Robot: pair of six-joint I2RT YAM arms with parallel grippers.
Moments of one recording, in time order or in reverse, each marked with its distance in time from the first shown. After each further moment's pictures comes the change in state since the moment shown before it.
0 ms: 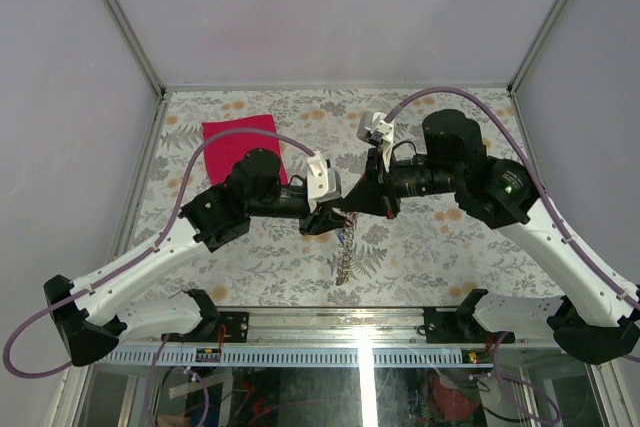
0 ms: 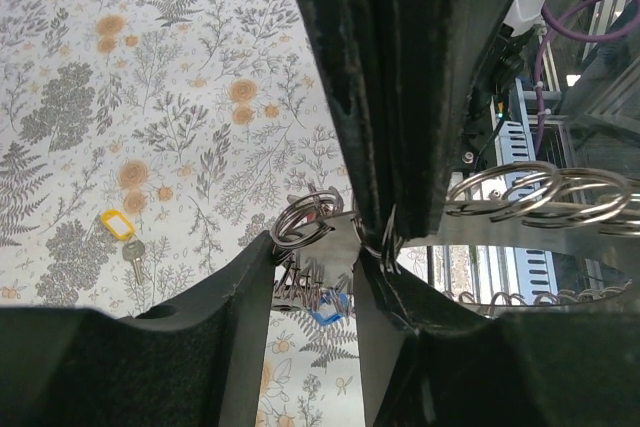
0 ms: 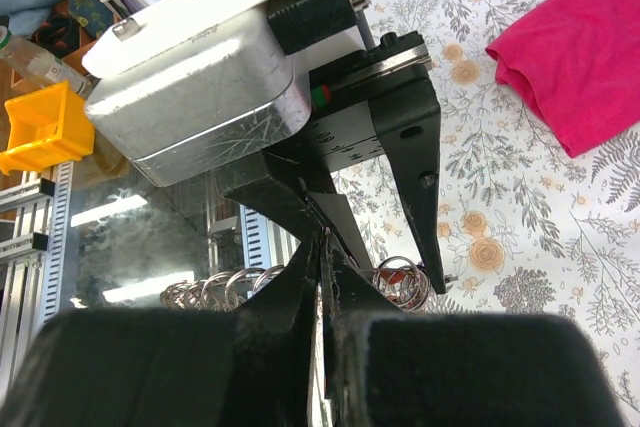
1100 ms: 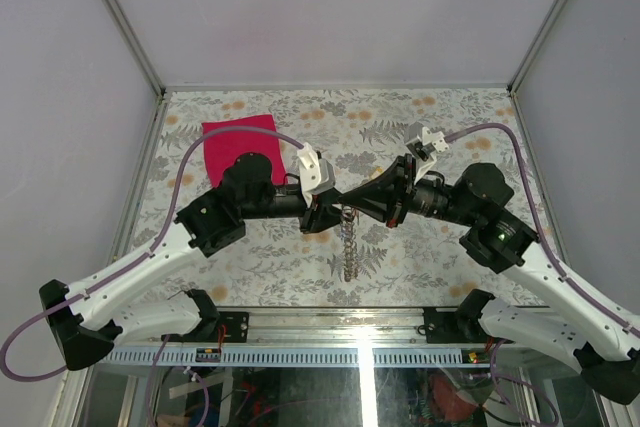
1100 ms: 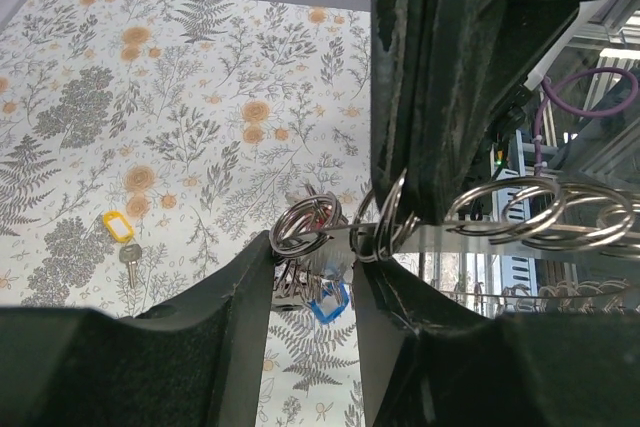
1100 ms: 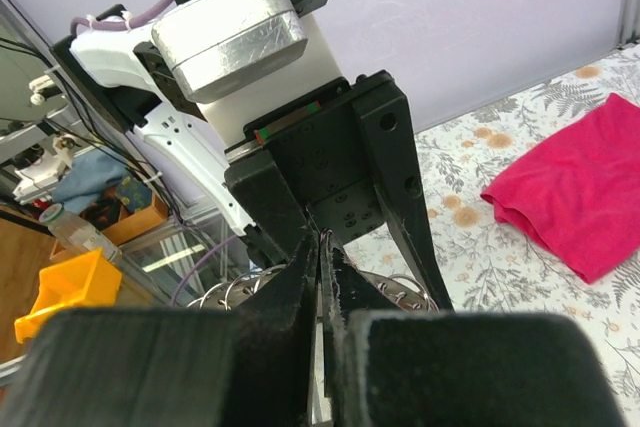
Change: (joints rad) left arm -0.011 -0.042 -0.044 0.100 -0.080 -0.140; right arm -0.004 -0.304 -0.575 0.819 0.115 0.382
